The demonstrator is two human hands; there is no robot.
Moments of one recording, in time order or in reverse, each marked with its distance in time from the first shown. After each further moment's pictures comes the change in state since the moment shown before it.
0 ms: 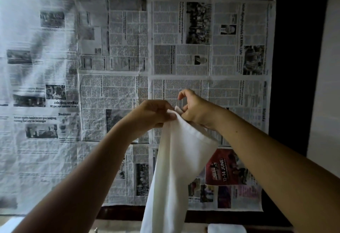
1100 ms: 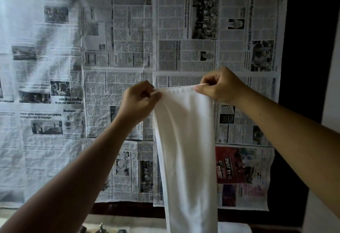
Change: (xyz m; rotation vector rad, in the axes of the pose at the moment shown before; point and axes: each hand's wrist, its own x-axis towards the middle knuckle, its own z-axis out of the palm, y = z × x) left_hand 0.014 -0.015 -0.041 0.392 0.503 0.358; right_hand 0.007 0.006 -0.058 -0.122 0.217 -0.377
